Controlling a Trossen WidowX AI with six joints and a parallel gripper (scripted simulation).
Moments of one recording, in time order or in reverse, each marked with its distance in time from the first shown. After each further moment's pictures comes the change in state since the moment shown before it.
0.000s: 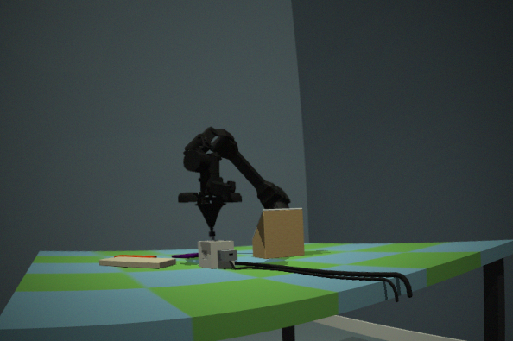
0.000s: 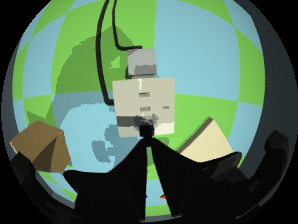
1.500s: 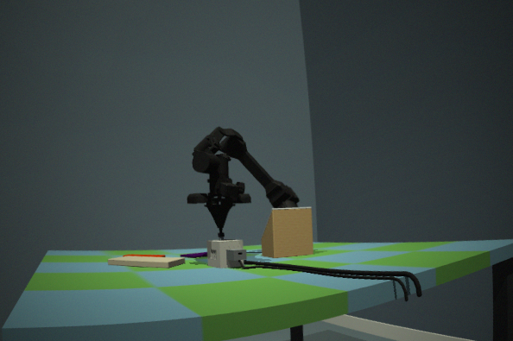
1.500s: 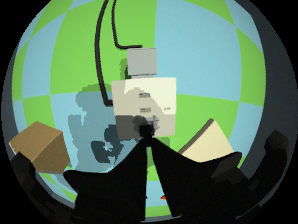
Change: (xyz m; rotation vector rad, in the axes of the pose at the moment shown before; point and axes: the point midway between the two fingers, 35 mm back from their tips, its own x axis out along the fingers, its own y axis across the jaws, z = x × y) arm 0.005 0.000 0.000 0.000 0.000 0.000
